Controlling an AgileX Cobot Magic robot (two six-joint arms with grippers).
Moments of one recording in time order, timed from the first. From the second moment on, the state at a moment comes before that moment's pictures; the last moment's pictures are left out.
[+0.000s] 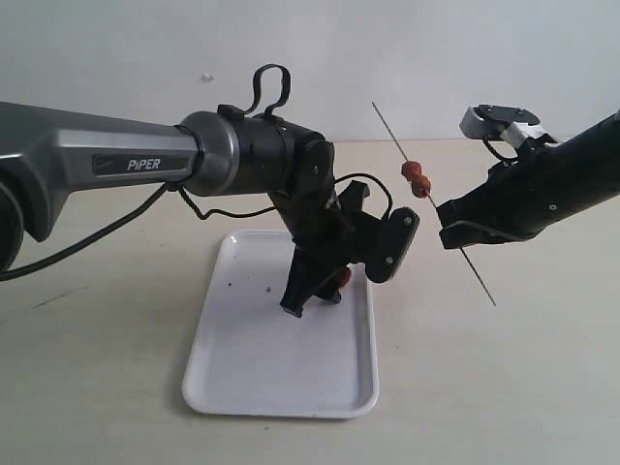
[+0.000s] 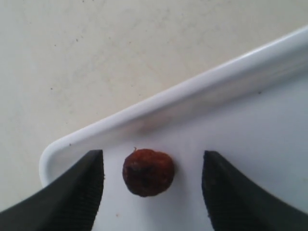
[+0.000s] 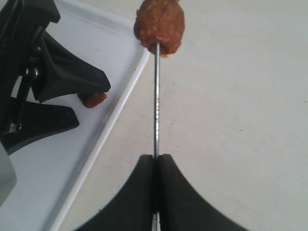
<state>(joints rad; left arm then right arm) -0.75 2.33 -1.74 -0.07 0.70 1.47 -0.06 1.80 -1.01 0.90 0.63 -0.96</state>
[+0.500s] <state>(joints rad) -0.75 2.33 -1.75 -0.06 0.72 1.43 -0.06 1.80 -1.01 0.90 0.63 -0.96</state>
